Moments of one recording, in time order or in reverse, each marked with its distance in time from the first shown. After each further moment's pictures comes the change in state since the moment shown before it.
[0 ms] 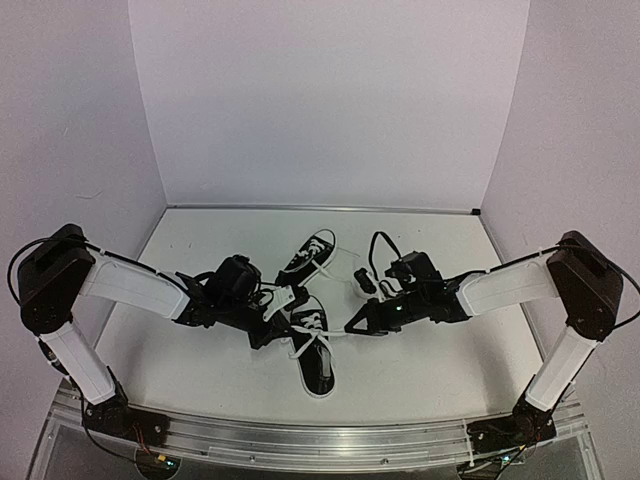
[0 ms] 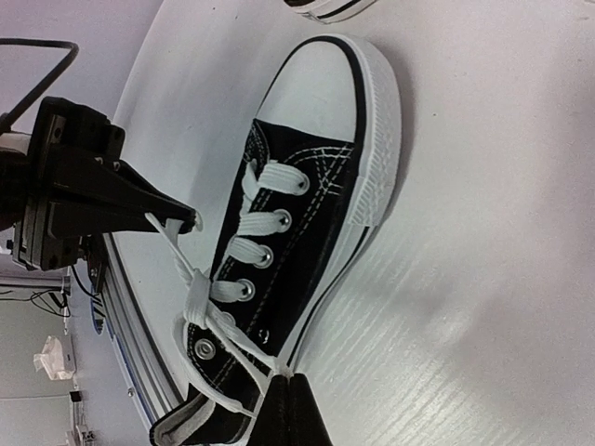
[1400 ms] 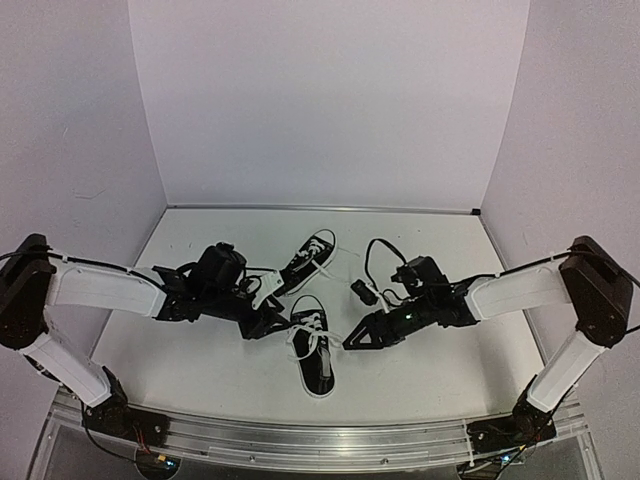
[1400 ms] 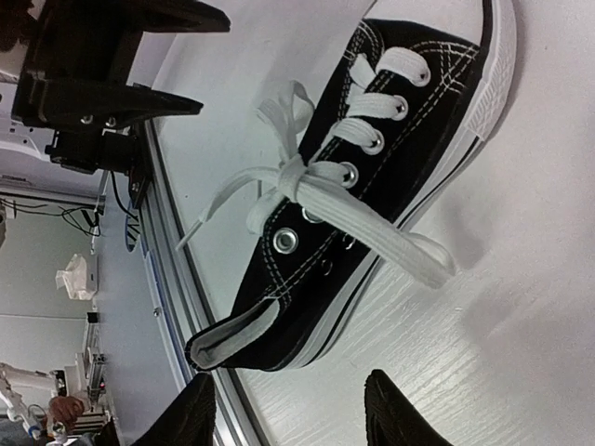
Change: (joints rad) left arm 0.002 -0.140 -0.020 -0.063 -0.071 -0.030; right arm 0.007 -0.056 -0.055 -0.051 -0.204 -0.117
